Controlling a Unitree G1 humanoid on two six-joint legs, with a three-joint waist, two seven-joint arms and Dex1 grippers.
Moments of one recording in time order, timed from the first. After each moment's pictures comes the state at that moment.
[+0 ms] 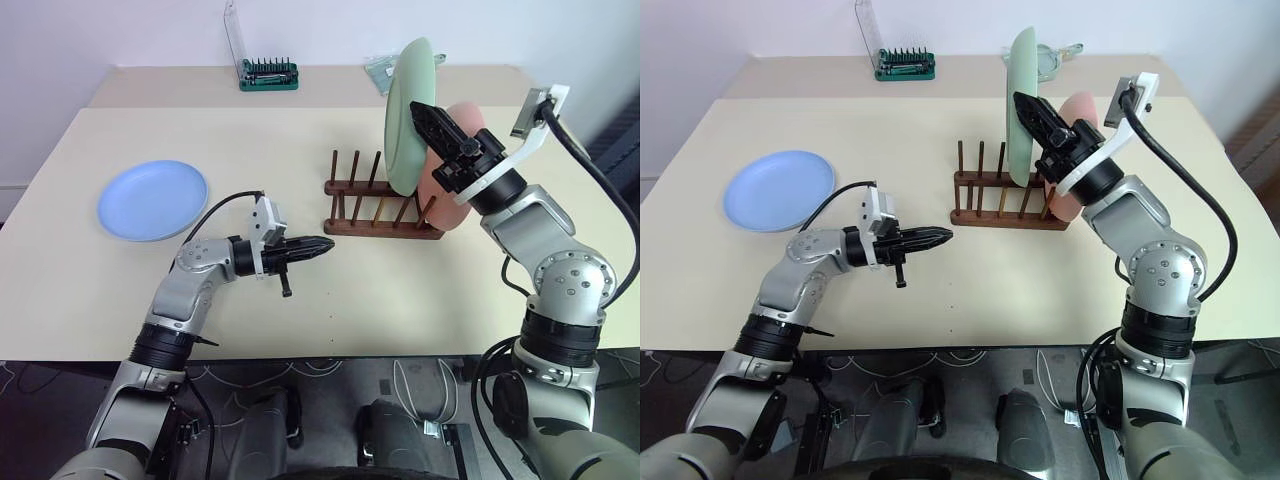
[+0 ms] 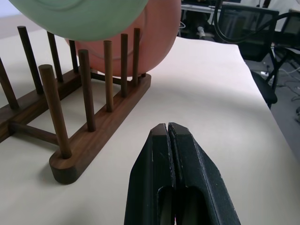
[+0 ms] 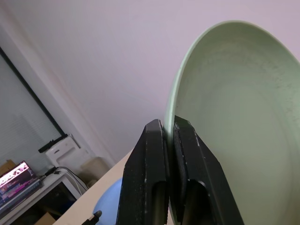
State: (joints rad) left arm -0.51 0.39 -0.14 0.11 -0.38 0.23 -1.08; right arm -0.60 -0.35 -0.30 -0.27 1.17 0.74 0.17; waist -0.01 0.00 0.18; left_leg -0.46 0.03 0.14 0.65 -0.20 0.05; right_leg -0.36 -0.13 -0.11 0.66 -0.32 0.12
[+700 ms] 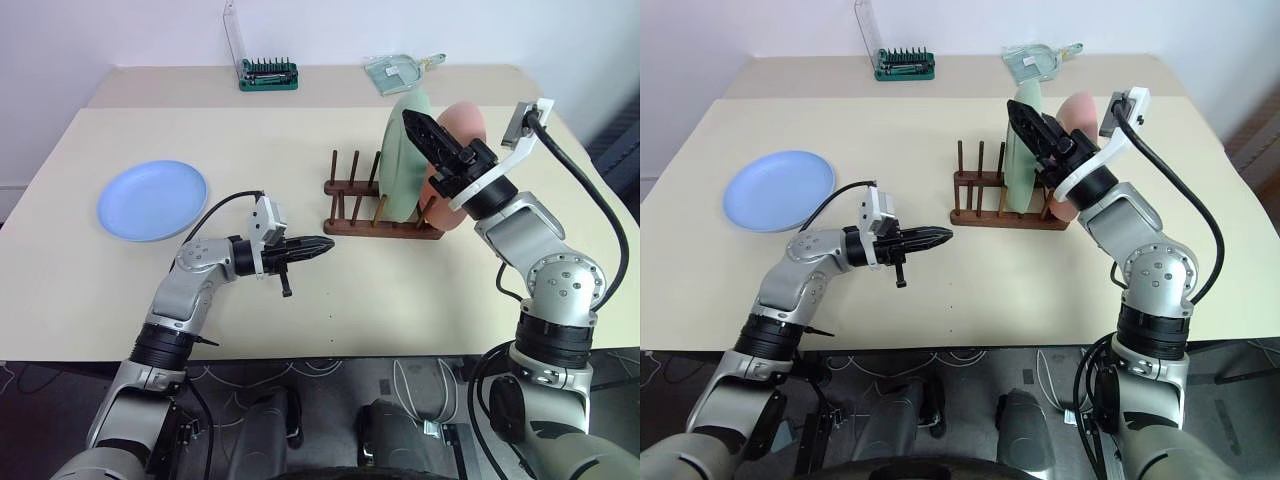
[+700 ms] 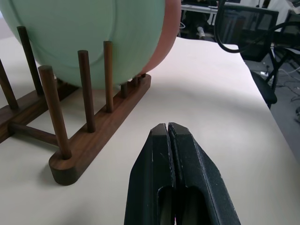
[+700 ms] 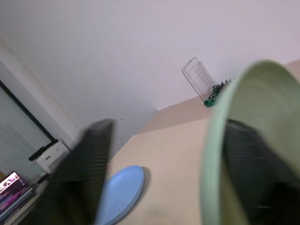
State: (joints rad) left arm -0.51 0.39 -0.14 0.12 -0.38 0.23 -1.08; right arm -0.58 -0.34 -0.30 -0.23 1.16 0.74 0.13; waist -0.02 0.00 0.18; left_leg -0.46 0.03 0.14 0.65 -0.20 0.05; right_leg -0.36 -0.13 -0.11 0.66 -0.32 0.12
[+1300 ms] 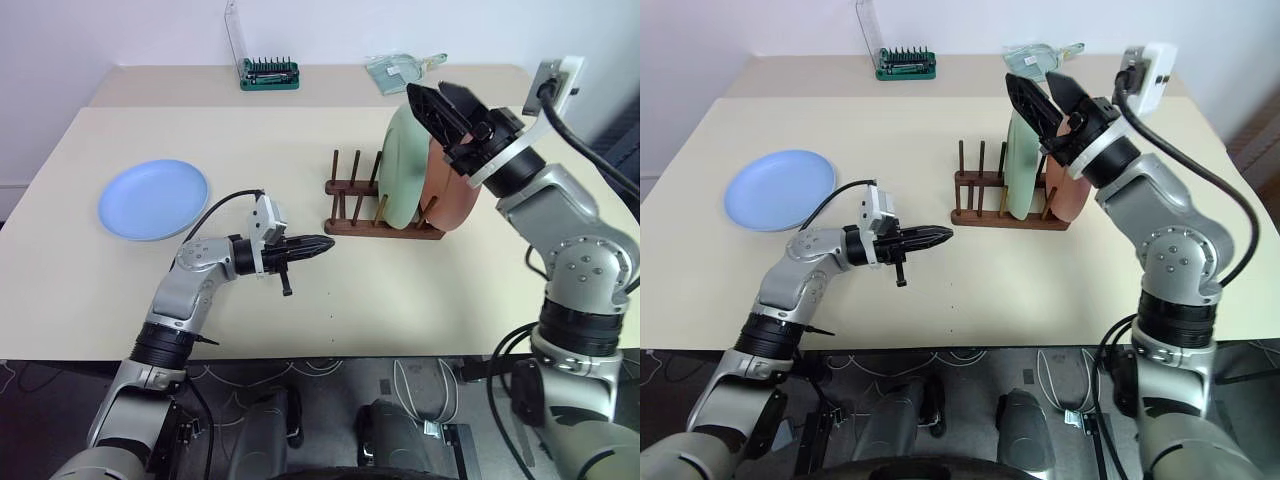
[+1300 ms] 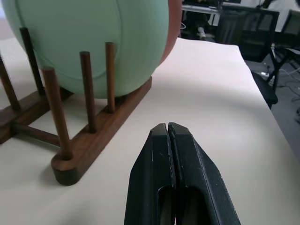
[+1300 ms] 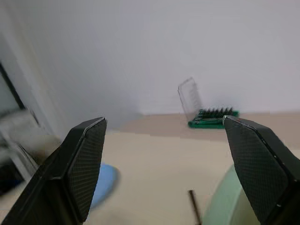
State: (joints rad) left arm -0.52 0.39 -0.12 0.12 -0.38 0.23 -1.08; right arm -0.67 -0.56 -0.20 -0.31 0.88 0.68 0.29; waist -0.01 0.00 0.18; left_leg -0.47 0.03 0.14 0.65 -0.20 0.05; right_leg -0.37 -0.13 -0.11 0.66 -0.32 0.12
